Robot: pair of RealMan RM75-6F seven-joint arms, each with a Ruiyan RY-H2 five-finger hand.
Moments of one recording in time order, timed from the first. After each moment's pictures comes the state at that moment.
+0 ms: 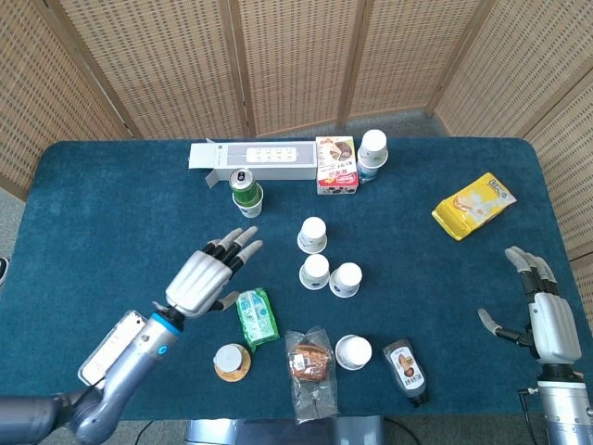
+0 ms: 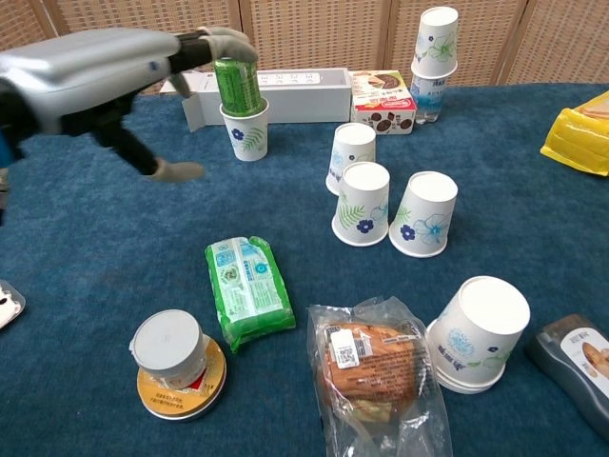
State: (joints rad) left arm -0.70 -1.40 -0.03 -1.84 1.35 1.23 0.49; right arm 0.09 -1.09 0.14 -1.82 -1.43 1.47 0.21
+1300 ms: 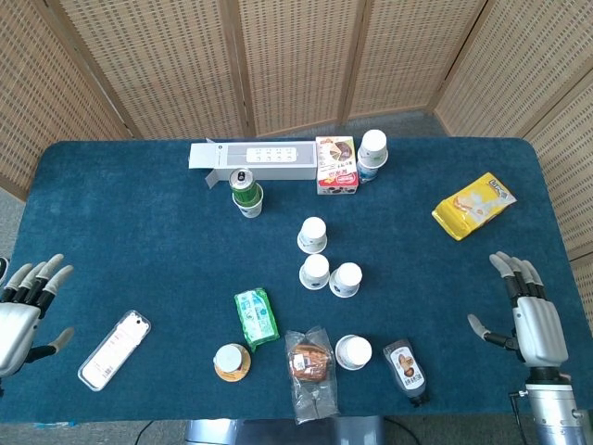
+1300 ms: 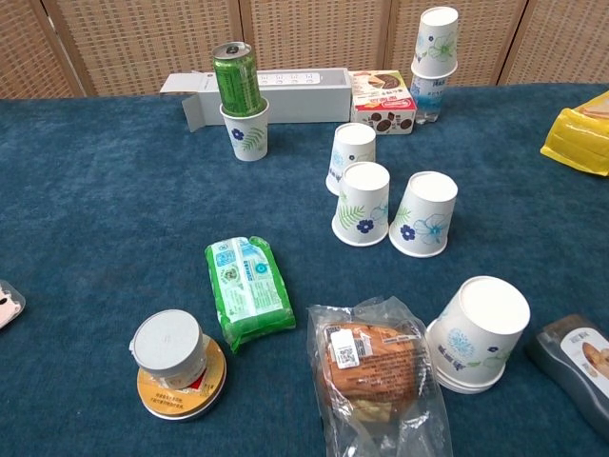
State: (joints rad) left arm -0.20 -0.94 0.18 -1.79 1.56 1.57 0.05; right arm 0.10 -1.13 0.11 -1.82 -1.46 1.47 0.08
